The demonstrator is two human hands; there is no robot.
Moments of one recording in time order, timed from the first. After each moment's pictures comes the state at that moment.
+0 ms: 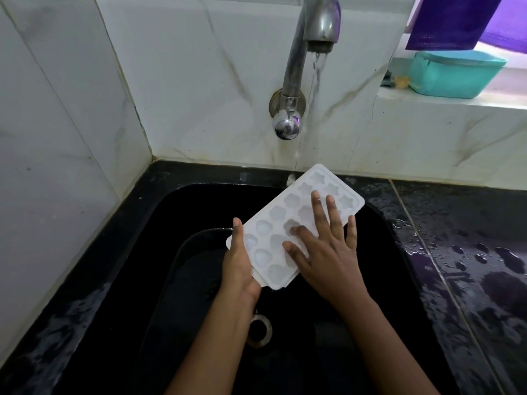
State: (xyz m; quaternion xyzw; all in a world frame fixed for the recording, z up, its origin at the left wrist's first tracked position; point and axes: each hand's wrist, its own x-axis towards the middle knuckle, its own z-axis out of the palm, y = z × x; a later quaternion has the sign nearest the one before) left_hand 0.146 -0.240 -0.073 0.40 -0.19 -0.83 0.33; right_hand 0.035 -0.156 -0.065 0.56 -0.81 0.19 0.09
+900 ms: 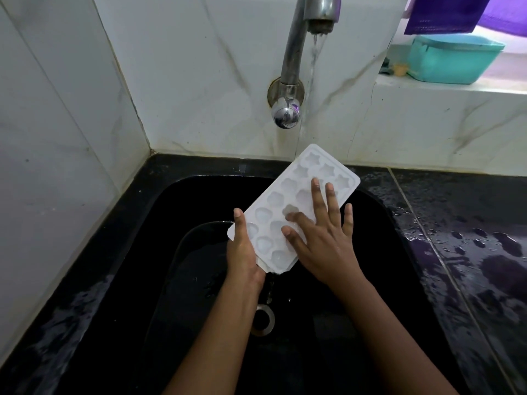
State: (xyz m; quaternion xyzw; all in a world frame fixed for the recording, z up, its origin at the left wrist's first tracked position) left_hand 0.140 -0.244 -0.095 0.40 -0.20 -0.80 0.39; right_hand 0.039 -0.162 -0.063 0.54 -0.81 0.20 0.04
